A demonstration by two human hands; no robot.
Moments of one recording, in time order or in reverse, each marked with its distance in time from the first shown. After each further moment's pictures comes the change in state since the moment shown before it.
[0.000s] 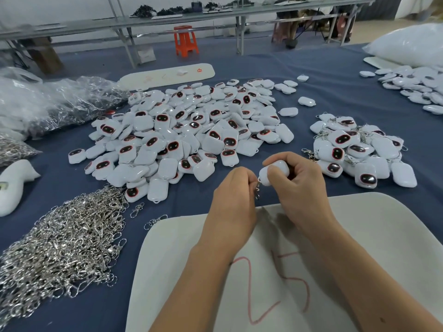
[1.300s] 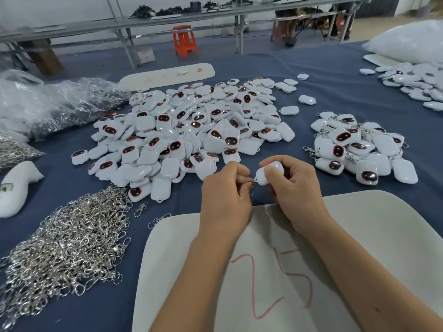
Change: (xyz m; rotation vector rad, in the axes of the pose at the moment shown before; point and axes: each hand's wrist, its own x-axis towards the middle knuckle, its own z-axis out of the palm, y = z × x) left_hand 0.008 -0.006 -0.007 -0.060 0.144 -0.073; right_hand 0.000 0.009 0.008 0.088 -0.023 0.106
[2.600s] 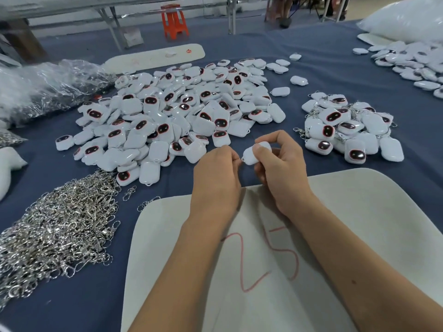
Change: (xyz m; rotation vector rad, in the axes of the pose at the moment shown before) left_hand 0.001 0.016 -0.002 0.327 -0.033 0.036; right_hand -0.004 -0.002 0.005 0.177 0.023 0.070
